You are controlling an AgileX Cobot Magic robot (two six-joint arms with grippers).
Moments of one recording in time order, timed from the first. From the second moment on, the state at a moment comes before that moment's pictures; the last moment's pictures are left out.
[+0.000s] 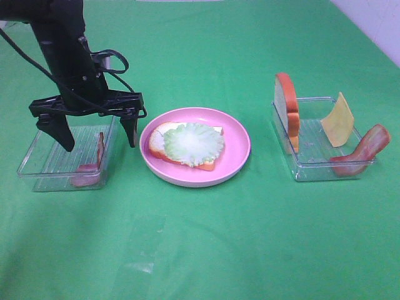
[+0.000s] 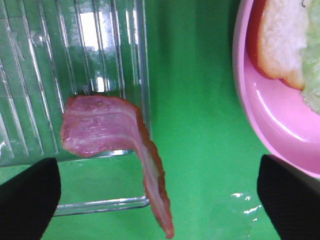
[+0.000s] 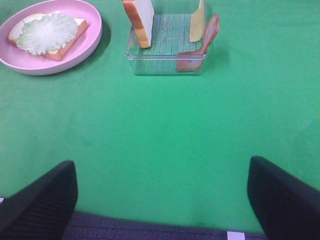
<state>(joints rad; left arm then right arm) -0.35 2.13 -1.63 -0.12 1.12 -0.31 0.12 0.00 -0.45 0.00 1.11 0.04</state>
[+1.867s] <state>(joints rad) -0.35 2.15 -1.63 -0.14 1.16 -0.26 0.12 0.00 -0.45 0.00 1.11 0.04</state>
